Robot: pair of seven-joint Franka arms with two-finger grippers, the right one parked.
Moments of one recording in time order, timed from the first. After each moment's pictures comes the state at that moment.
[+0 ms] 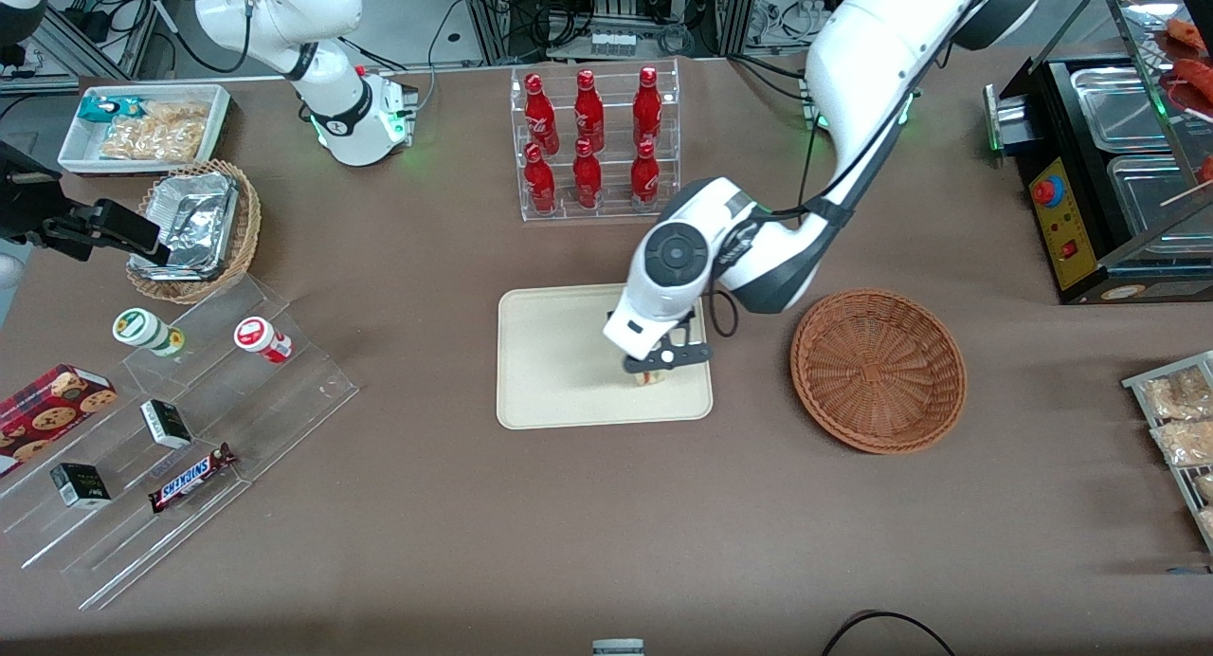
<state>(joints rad) -0.41 0.67 -0.41 -1.50 0.12 2.07 -0.96</state>
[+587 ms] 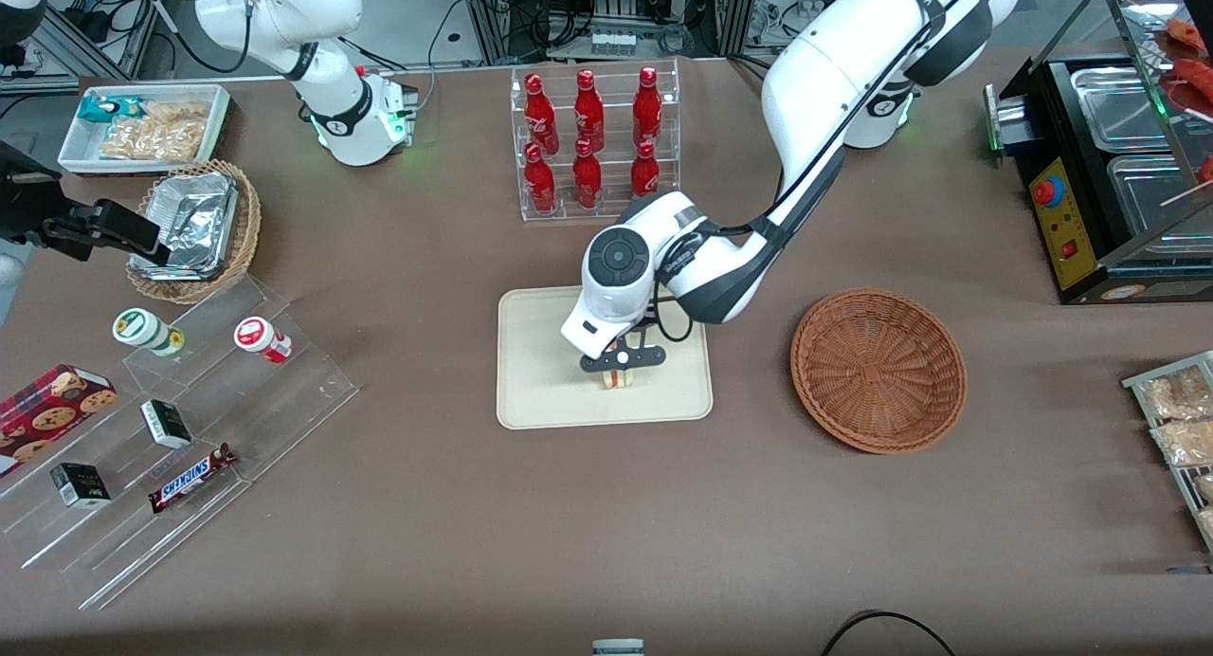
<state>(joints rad) -0.48 0.80 -0.41 -1.39 0.21 2.10 -0.99</state>
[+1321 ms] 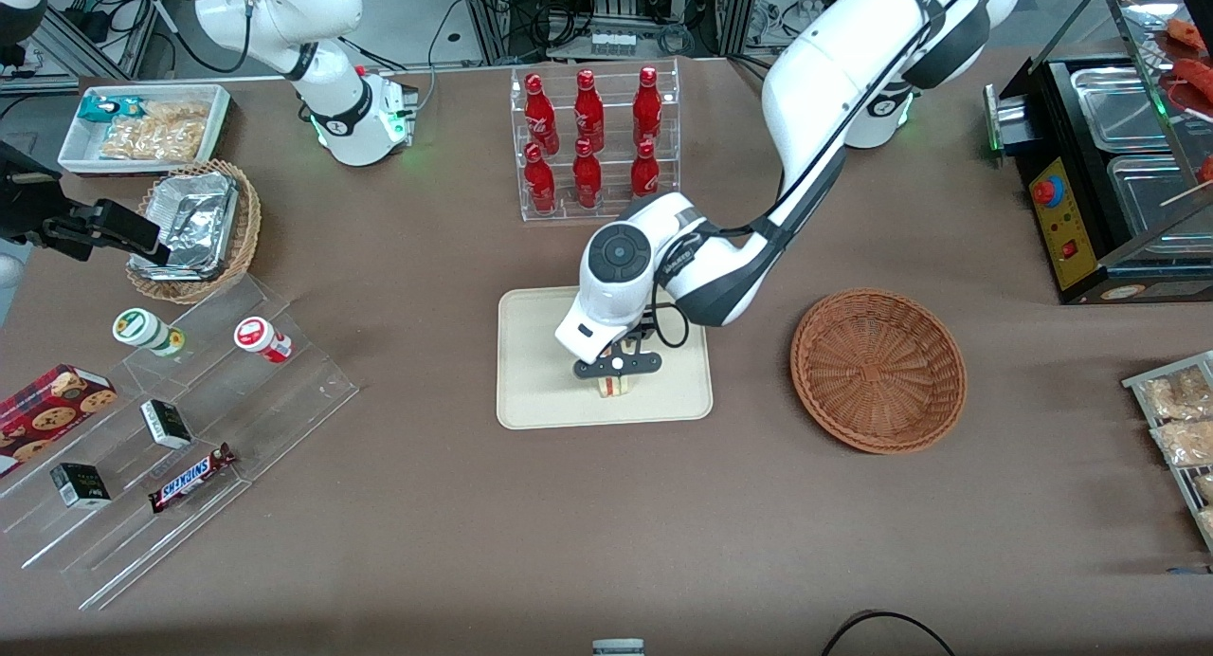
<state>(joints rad) -0.48 0.77 -0.41 -1.35 0.22 2.09 -0.99</state>
